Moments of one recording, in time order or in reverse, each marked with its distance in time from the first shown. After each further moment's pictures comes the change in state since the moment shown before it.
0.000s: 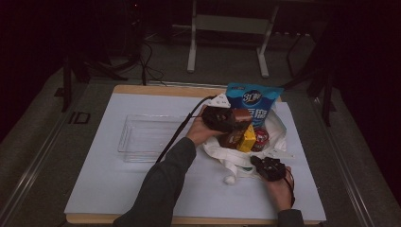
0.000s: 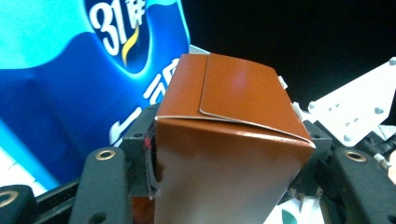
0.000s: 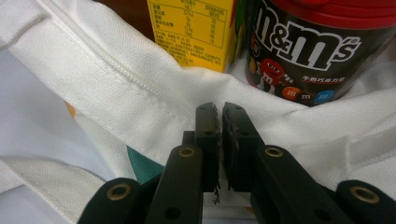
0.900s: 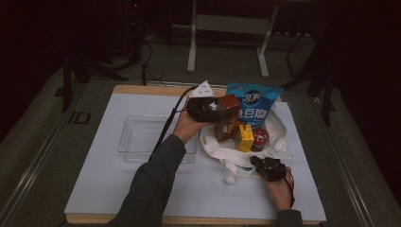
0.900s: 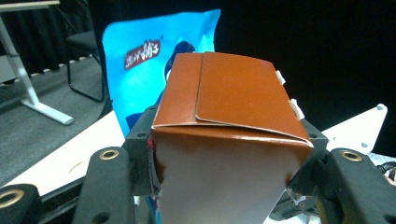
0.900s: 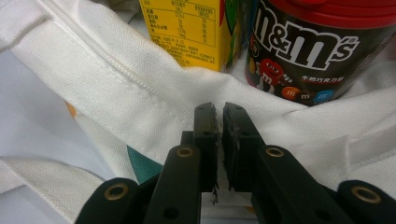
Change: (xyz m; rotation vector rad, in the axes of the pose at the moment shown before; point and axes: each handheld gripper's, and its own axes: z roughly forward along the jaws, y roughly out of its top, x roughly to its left) left arm 0.000 0.020 -0.055 -0.101 0.116 -0.029; right arm -0.001 -0.001 0.000 -0.008 0.000 0.001
